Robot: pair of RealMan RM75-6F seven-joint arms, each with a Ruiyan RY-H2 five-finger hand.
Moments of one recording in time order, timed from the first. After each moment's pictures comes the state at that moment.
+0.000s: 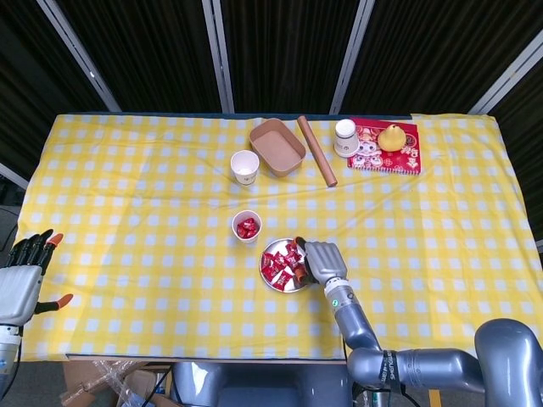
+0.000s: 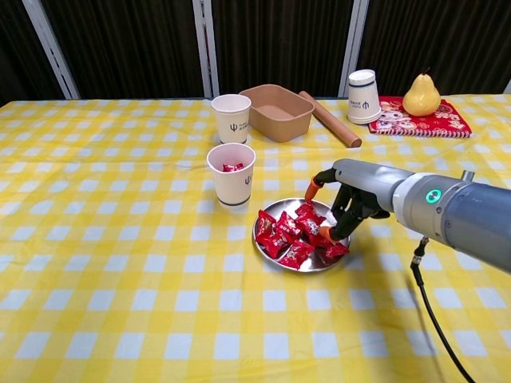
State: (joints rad) left arm -0.14 -1.12 -0.04 -1.69 1.38 1.37 0.16; right arm 0.85 -1.68 0.18 -1.66 -0.54 1.12 -0.51
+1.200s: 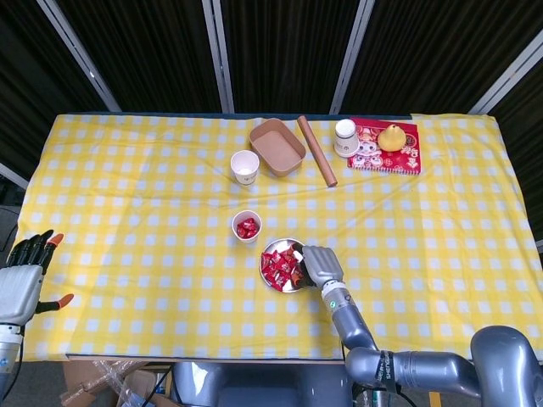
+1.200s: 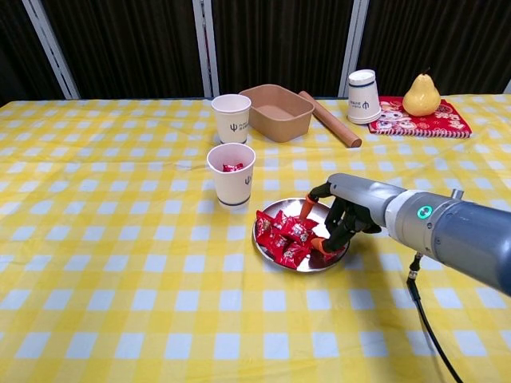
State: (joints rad) left arm -0.15 -1.12 -0.04 -1.70 1.36 1.36 0.17; right arm 0.81 -1.74 0.21 -1.59 -0.59 1.05 -0.46
